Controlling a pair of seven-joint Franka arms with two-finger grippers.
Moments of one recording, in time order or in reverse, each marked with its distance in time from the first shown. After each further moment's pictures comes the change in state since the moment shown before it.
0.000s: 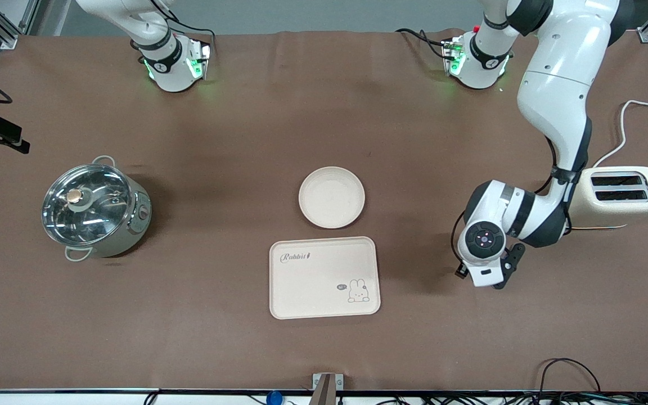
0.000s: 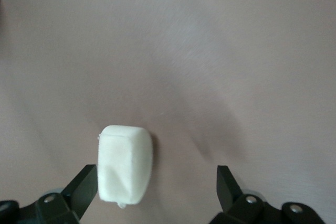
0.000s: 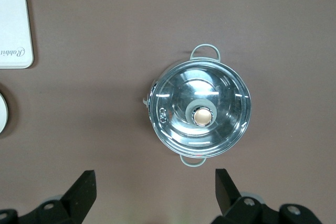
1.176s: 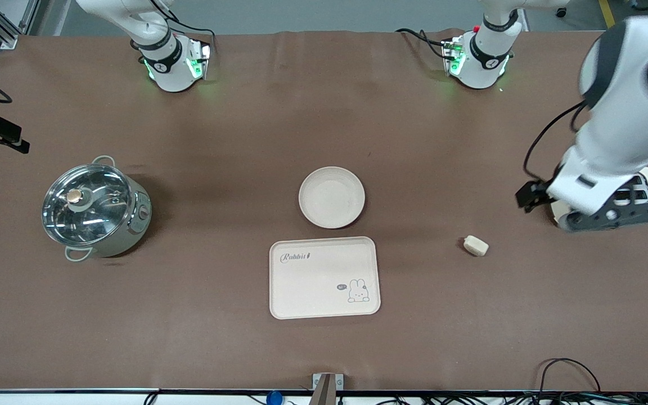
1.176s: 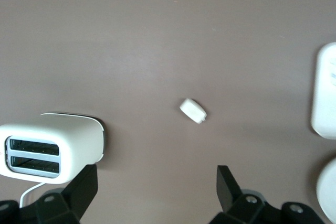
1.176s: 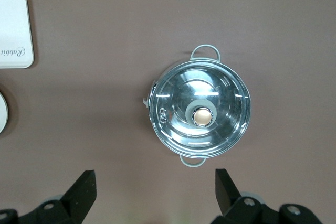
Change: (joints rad) left arm 0.070 -0.548 0.009 0.085 -0.244 -0.413 1.197; right arm 0.000 0.000 0.000 0.001 0.000 0.000 -0.003
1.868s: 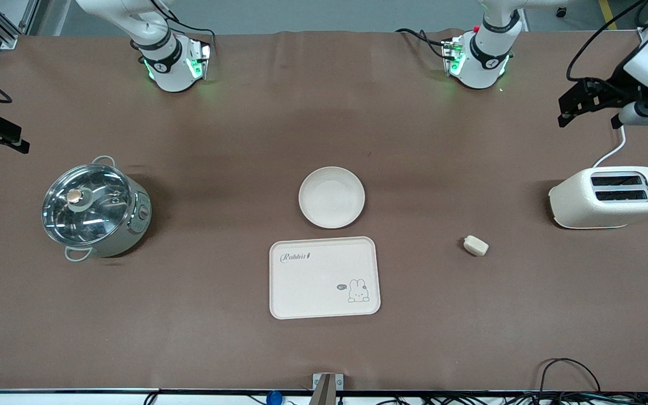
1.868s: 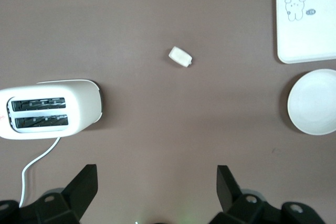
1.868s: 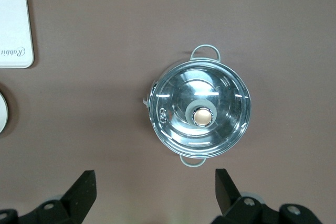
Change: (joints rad) left arm 0.035 -0.345 0.076 -0.255 -0.170 -0.097 0.218; right arm 0.000 0.000 0.000 0.000 0.000 0.000 0.000
